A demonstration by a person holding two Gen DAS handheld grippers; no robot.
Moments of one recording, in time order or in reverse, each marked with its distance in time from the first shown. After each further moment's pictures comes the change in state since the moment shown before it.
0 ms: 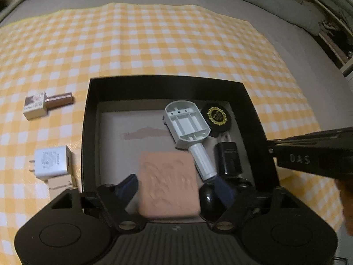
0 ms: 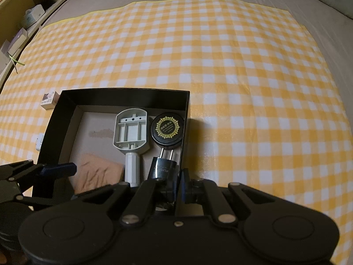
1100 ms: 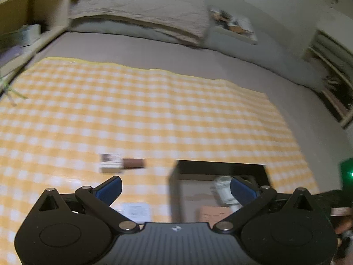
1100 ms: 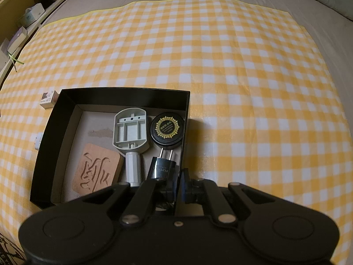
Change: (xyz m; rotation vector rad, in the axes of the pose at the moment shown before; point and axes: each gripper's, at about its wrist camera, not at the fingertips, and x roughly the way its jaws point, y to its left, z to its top) left arm -0.123 0.089 0.019 -0.106 -0.296 0.031; right arm 0.006 0.004 0.002 -0.001 -0.002 -0.006
